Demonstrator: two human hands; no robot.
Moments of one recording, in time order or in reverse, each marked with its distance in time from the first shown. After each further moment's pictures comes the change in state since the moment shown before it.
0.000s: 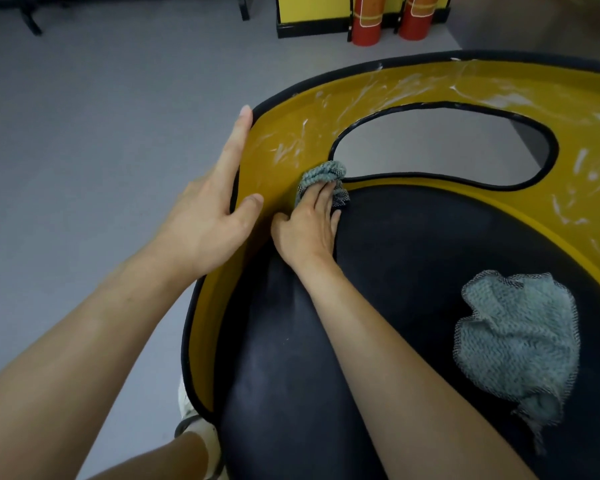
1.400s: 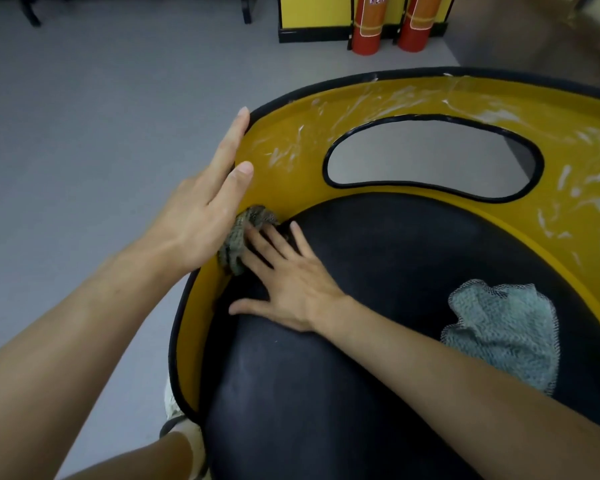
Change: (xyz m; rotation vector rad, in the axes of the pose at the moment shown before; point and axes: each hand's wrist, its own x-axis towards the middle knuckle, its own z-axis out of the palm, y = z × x) left_hand 0.000 -0.001 0.000 -0.047 0.025 -0.011; right_hand -0.048 0.036 -0.012 -0.617 -0.246 -0.816
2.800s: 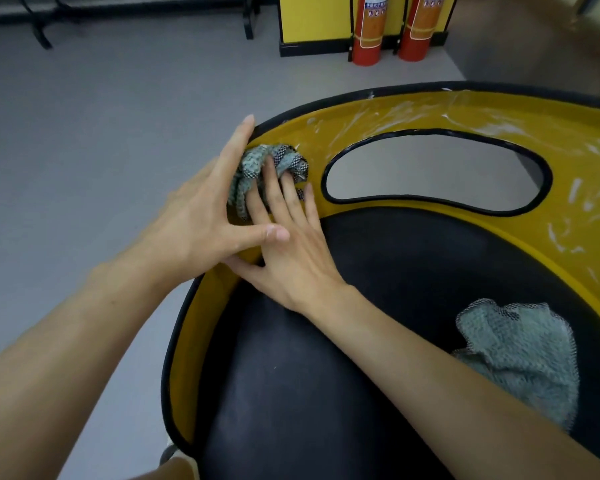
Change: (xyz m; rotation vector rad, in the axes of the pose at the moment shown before) left_hand 0.024 0.008 -0.006 0.106 -0.072 0.031; right_hand 0.035 0.007 -0.046 0.075 0.387 0.172
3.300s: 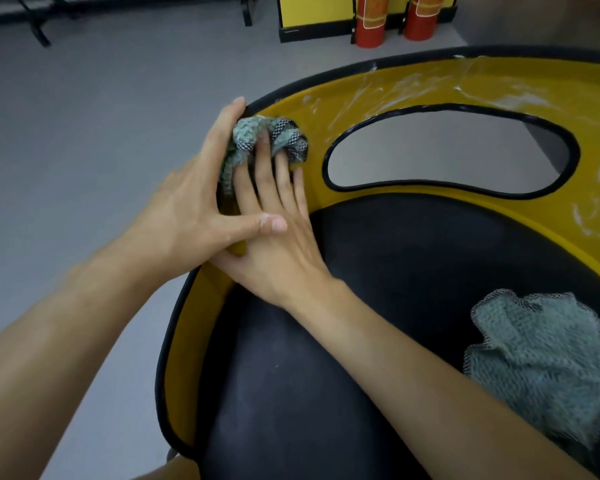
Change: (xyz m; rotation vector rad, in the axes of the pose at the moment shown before) left_hand 0.003 -0.006 0.003 -0.053 0.012 0.009; right_hand 0.007 -0.015 0.004 0.177 0.079 0.067
